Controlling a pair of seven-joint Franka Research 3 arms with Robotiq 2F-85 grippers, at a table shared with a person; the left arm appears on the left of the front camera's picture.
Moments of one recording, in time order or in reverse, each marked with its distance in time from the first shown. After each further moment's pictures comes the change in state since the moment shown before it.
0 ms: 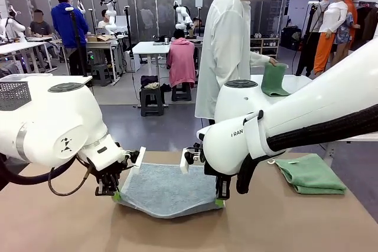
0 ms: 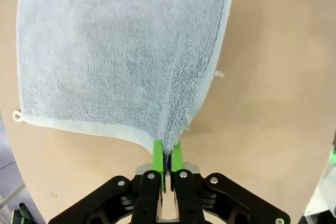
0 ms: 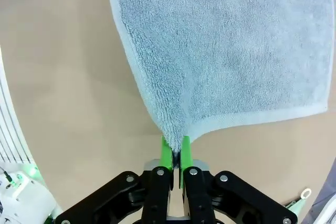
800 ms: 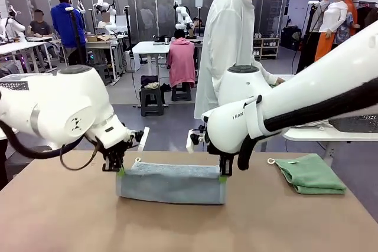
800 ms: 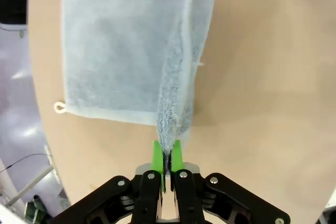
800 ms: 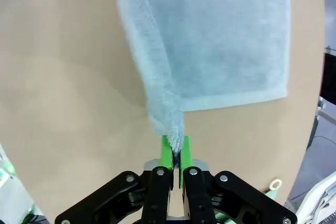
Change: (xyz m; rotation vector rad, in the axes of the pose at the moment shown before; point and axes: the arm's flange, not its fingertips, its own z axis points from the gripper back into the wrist) left arm 0.002 0.067 0.022 0.078 0.030 -0.009; right arm -0.006 -0.068 0.019 -0.078 0.006 -0.012
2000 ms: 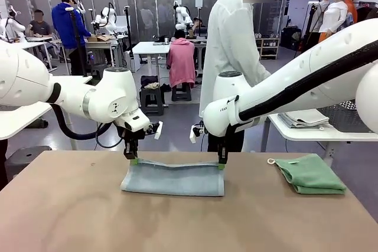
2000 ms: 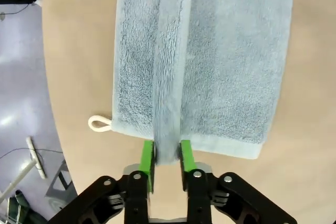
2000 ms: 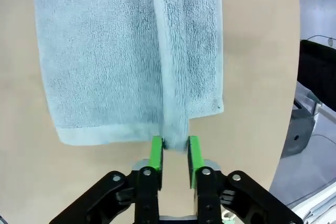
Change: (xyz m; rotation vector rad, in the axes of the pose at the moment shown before) left arm 0.006 0.132 -0.086 -0.122 0.081 0.064; right arm 0.006 -0.128 -0.073 0.024 0.057 0.000
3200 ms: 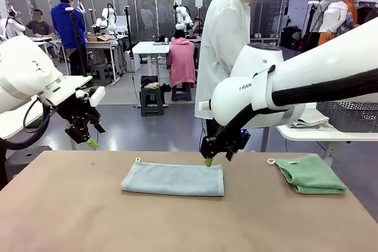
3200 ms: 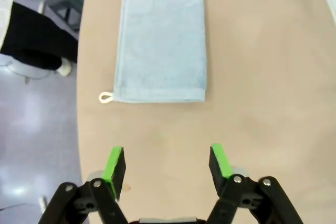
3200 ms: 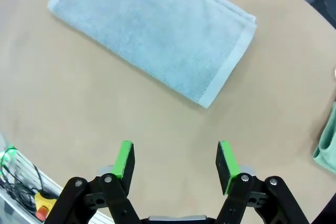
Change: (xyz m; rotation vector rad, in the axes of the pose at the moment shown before) left arm -0.164 -0.048 0.108 0.046 -0.481 -0.094; right arm -0.015 0.139 0.124 0.057 -0.218 -0.988
